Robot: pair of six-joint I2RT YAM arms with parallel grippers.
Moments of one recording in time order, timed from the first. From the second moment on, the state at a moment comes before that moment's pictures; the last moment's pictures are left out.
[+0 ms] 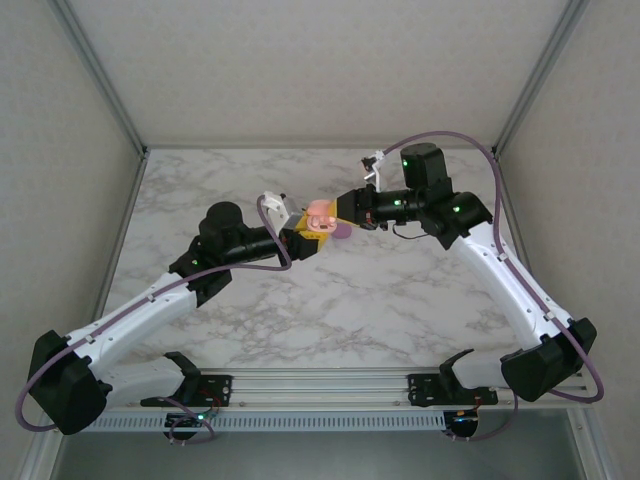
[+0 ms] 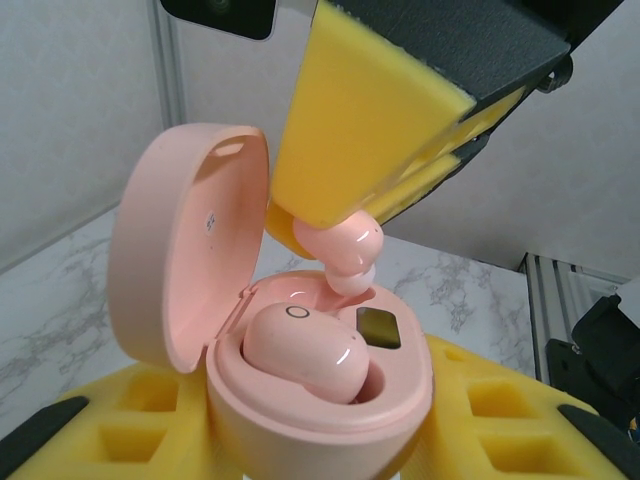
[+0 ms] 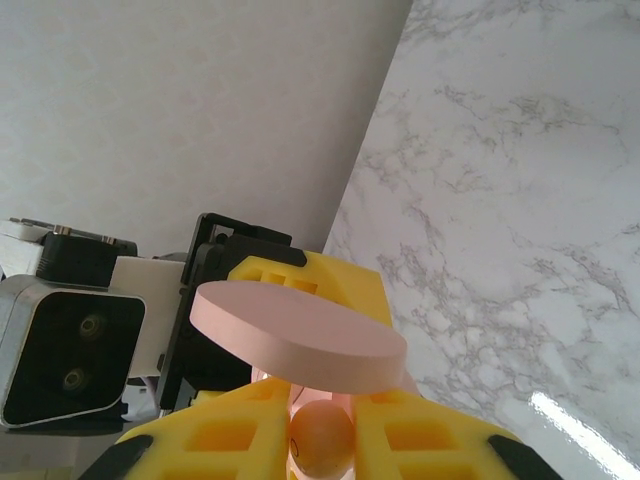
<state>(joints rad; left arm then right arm) -0.69 1.14 0.86 0.19 0.55 -0.03 0.53 1.33 1.43 -0.66 -0.82 0.70</state>
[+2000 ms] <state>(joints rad) -0.69 1.15 0.86 0.19 0.55 -0.06 0.56 1.33 1.46 -0.74 -0.71 0.64</state>
